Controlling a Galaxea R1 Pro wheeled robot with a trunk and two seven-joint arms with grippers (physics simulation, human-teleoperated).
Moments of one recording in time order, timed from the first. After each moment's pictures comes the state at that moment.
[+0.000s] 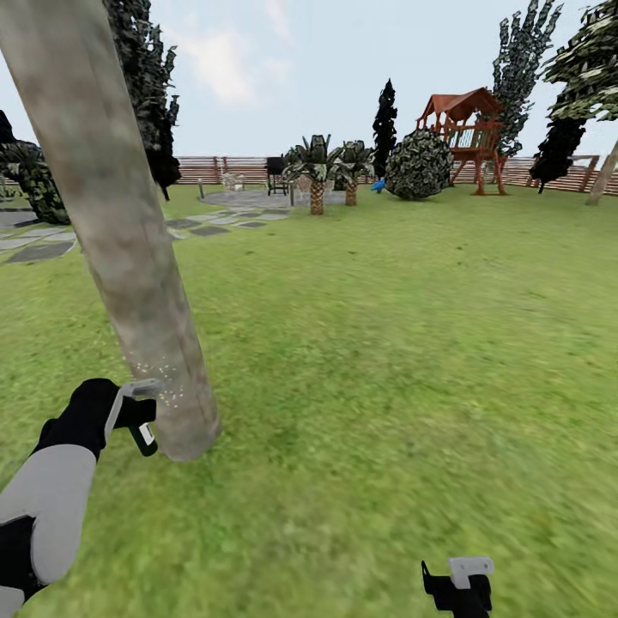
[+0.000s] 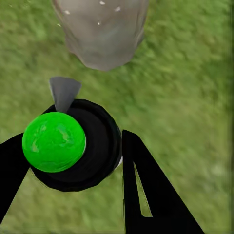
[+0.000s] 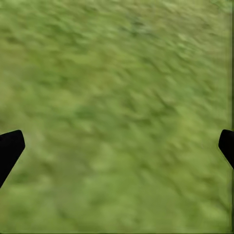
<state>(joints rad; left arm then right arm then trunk) -0.95 0.20 0.37 -0.65 -0.32 0.89 -0.22 -0.44 -0.08 0.16 -0.09 -0.08 -0.50 -0.13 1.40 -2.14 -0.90</state>
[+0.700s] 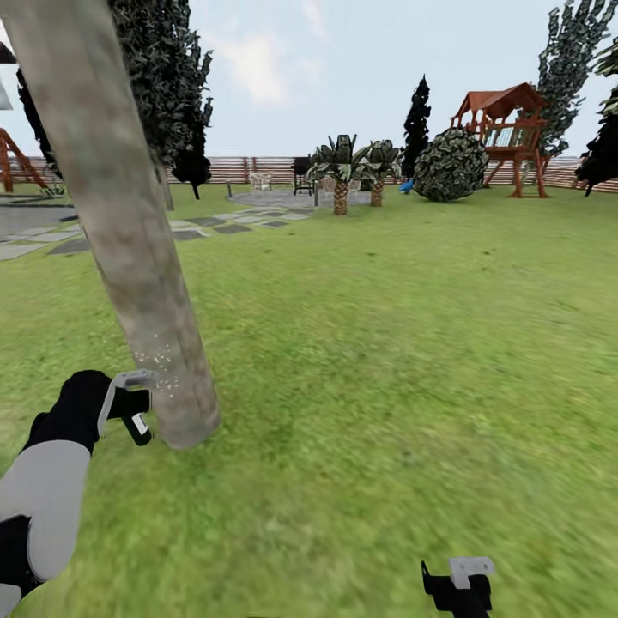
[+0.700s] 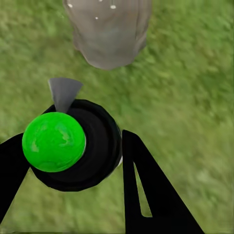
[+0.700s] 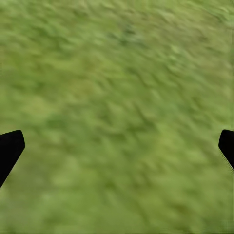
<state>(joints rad) -0.96 0.21 0.37 -0.71 -0.31 0.90 -0.22 -0.44 -0.08 0.16 -0.09 -0.08 -0.50 -0.13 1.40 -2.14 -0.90</state>
